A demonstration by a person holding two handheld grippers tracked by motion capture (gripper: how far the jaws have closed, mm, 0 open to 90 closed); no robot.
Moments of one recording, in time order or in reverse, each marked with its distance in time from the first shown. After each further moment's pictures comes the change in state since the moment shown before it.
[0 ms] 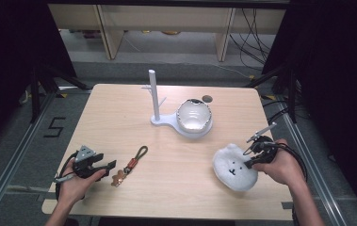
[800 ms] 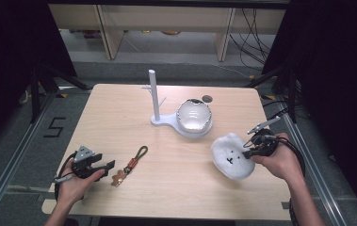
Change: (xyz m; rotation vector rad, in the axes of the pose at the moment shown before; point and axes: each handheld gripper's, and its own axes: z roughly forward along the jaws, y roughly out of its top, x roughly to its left) left arm 0.002 -0.002 -0.001 0.001 0.015 -0.011; right arm -0.005 0.012 -0.007 -0.121 -0.034 0.031
